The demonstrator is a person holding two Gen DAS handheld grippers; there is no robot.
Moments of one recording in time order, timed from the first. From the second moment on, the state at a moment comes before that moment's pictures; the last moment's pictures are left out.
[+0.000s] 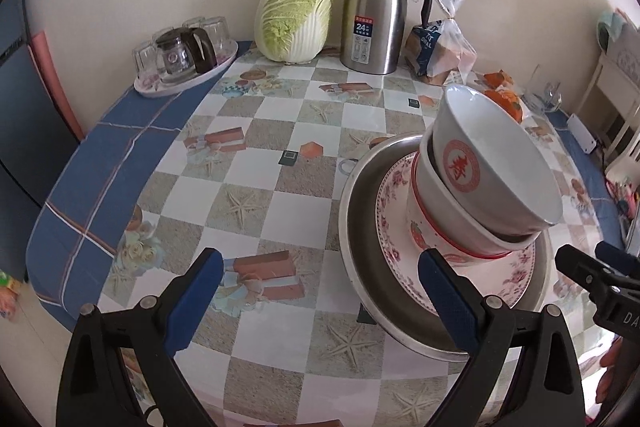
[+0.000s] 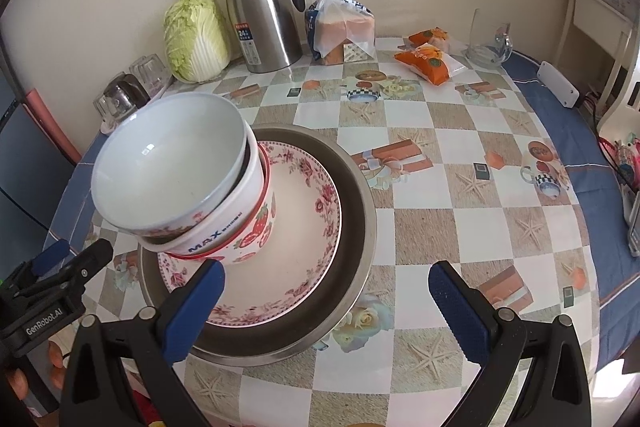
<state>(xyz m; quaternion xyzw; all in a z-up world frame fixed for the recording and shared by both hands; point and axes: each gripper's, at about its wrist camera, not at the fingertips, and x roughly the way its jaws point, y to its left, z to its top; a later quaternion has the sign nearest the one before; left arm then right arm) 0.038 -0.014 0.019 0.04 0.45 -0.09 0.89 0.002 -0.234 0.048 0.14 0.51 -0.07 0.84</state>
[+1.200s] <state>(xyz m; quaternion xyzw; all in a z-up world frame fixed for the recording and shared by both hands) 0.048 -0.022 -0.005 0.05 0.48 -0.12 0.87 0.007 -0.236 0.033 0.13 0.53 -0.08 0.83</state>
